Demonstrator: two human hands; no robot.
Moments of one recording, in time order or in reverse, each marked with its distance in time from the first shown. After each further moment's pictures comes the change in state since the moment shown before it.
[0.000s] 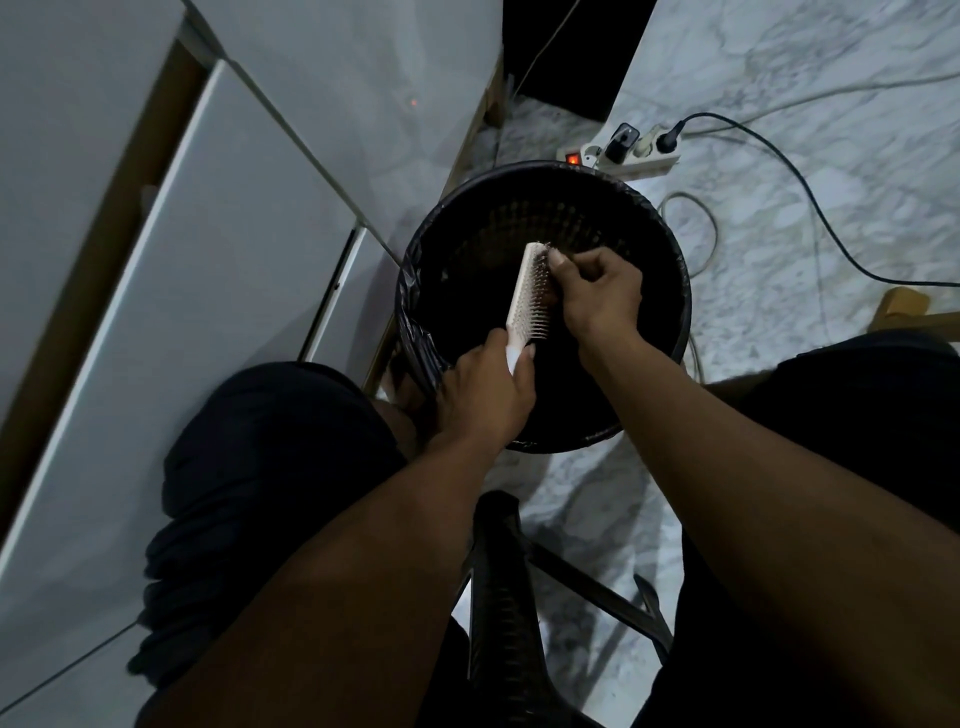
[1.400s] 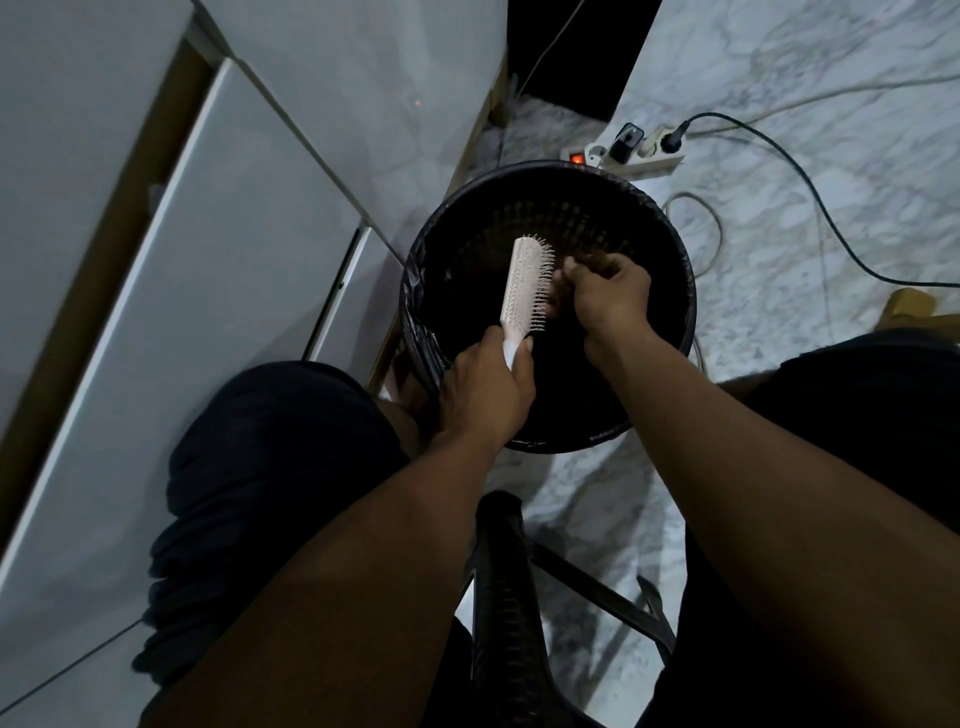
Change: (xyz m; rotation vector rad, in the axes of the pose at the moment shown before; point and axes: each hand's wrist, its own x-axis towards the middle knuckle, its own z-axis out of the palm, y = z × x) left_hand 0.003 0.001 -0.002 -0.100 0.034 -0.059; right_hand 0.011 0.004 0.001 0.305 -0.074 0.220
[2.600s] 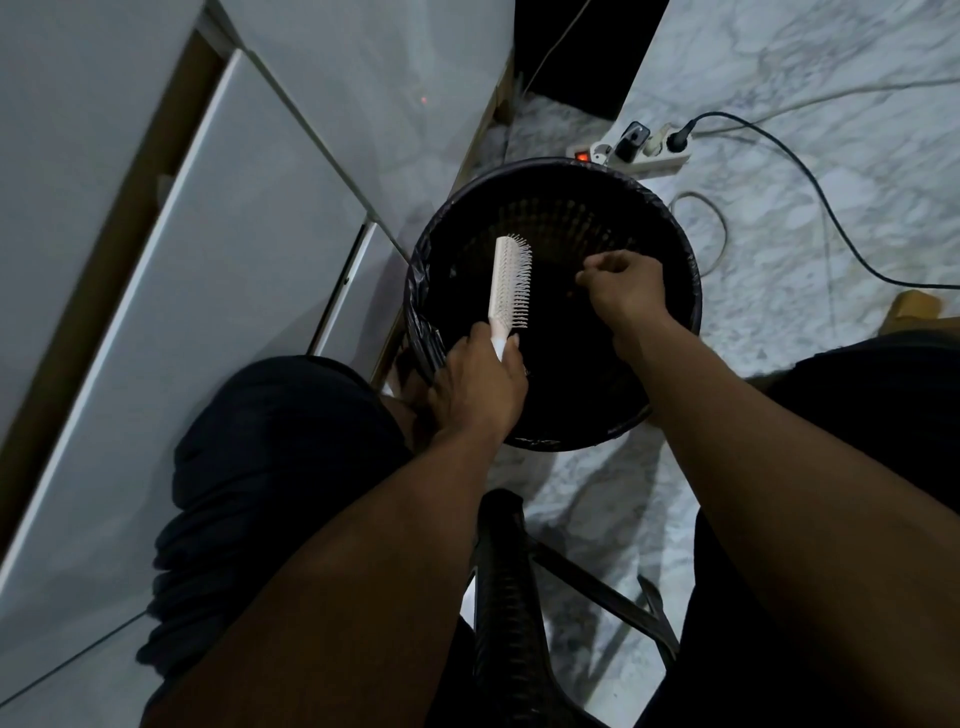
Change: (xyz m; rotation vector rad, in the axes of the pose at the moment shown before) left_hand 0.001 -0.003 -0.002 0.139 0.028 -0.157; right_hand 0.018 -0.007 -0.020 -0.402 -0.007 -0.030
